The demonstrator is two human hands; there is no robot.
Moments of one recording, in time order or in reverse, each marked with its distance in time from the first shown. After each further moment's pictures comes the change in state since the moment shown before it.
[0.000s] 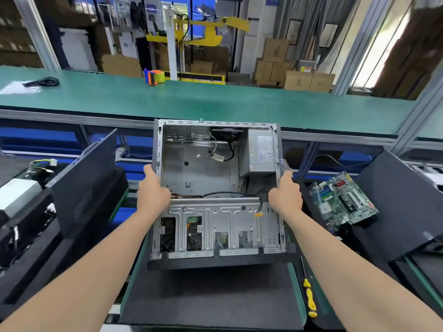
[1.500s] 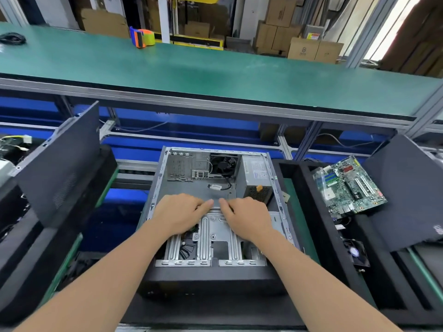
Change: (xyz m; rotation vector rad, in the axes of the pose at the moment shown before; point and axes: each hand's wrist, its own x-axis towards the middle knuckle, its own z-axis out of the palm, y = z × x) left_hand -0.010 -0.035 0.081 0.637 -0.389 0.660; right_hand -0.044 -0.011 0.097 -0.355 -0.193 -0.607
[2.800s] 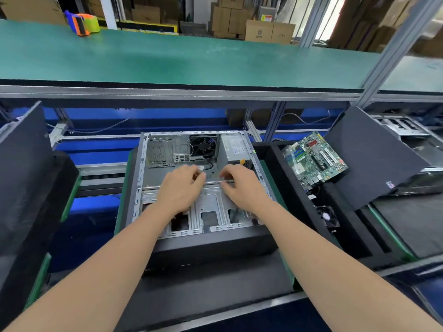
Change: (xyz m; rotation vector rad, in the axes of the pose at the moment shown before) left_hand 0.045 0.037 -0.008 -0.365 0.100 0.030; right_hand 0.001 0.036 -0.029 0.335 0.085 0.095
